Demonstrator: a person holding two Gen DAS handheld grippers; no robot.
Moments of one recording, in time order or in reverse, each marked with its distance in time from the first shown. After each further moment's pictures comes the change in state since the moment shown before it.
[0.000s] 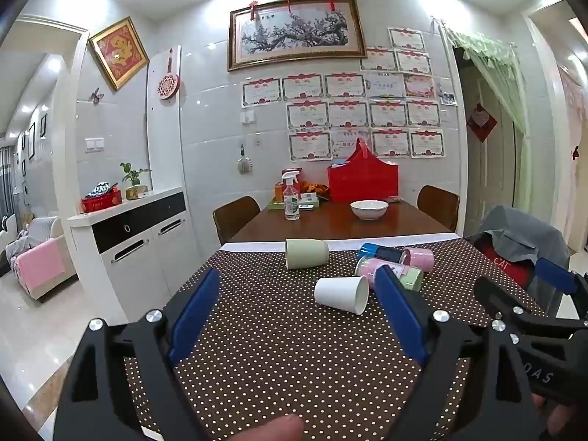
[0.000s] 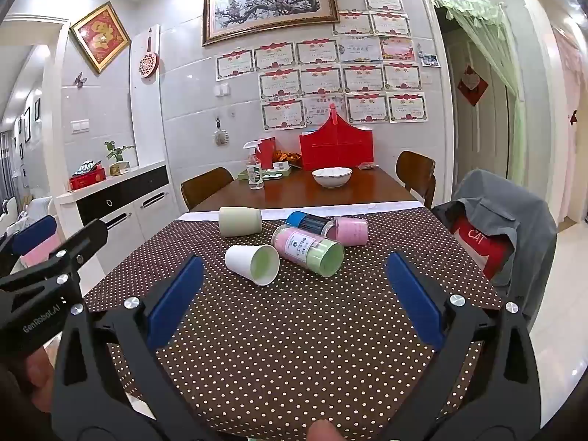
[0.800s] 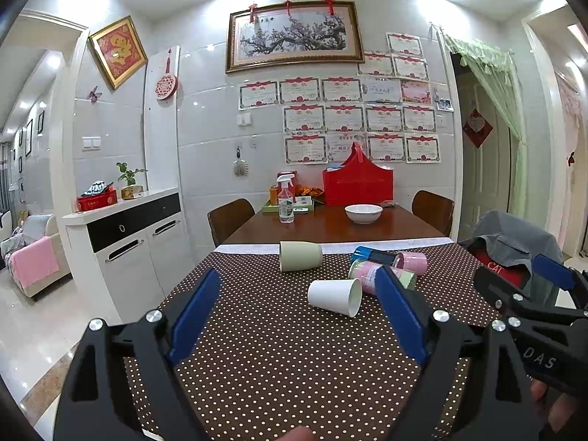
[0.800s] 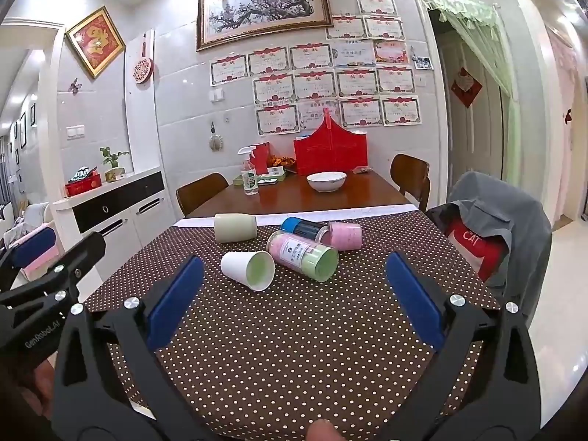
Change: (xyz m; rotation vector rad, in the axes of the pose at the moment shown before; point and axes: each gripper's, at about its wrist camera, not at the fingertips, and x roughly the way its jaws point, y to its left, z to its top) left arm -0.002 0.006 -0.003 -0.039 -0.002 -0.025; right arm -0.005 0.000 0.006 0.021 -0.025 -0.013
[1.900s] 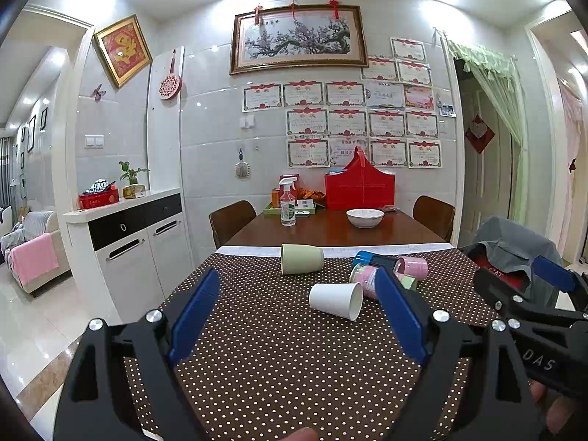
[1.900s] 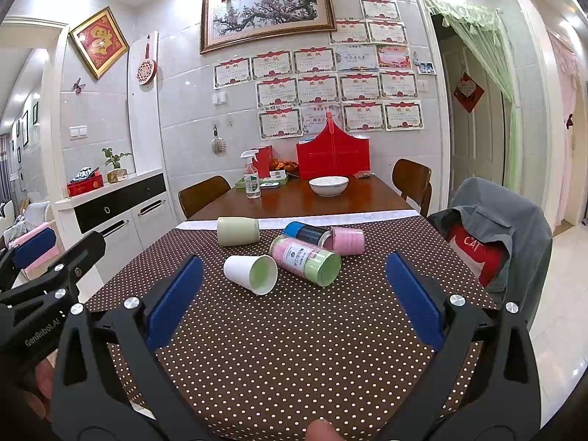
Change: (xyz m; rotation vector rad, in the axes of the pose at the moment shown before) left arm -0.003 0.001 0.000 -0.012 -0.012 0.002; right arm -0.001 0.007 0.001 -0.011 -0.013 0.002
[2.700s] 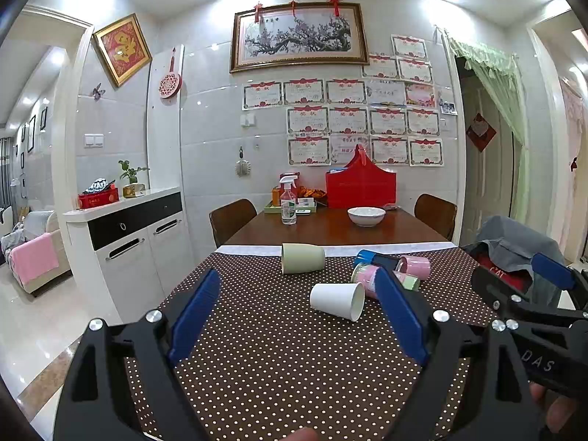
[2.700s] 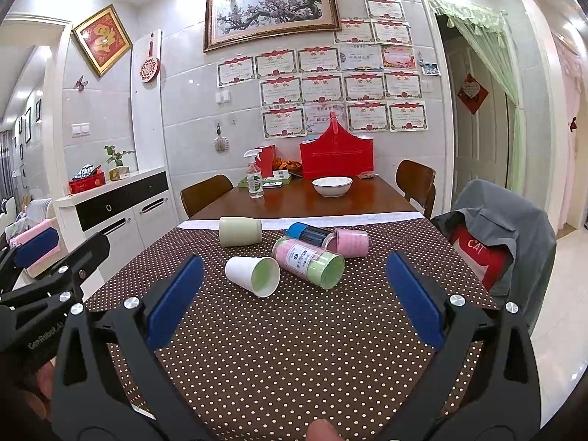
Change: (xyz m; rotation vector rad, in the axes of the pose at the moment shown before) left arm 0.008 -0.001 0.005 -0.002 0.009 0.003; right arm 0.008 0.002 0.003 -0.008 0.004 0.013
